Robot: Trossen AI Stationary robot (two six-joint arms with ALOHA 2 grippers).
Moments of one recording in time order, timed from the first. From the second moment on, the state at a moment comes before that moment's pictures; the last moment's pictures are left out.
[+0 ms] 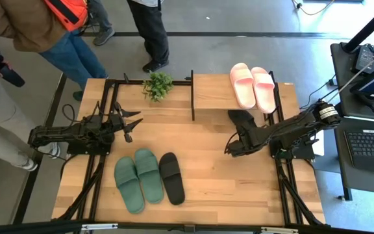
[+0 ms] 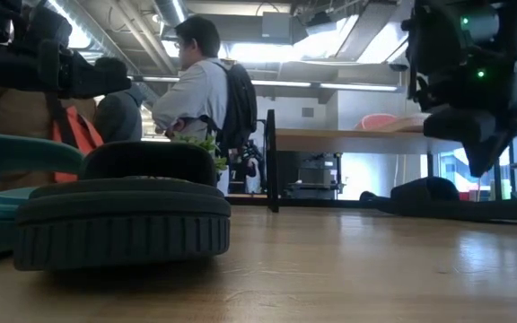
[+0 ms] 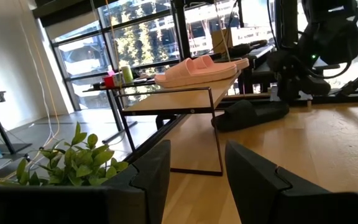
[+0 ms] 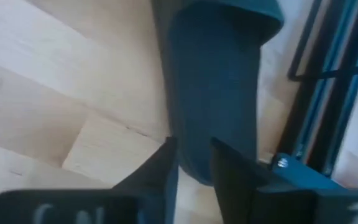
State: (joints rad) left arm 0.08 0.00 0.01 0.04 -0.35 0.18; right arm 0.25 1.48 0.86 -1.23 0.39 1.36
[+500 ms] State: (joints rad) left arm 0.08 0.00 0.01 0.04 -0.35 0.18; right arm 0.25 1.48 0.80 -1.26 0.27 1.36
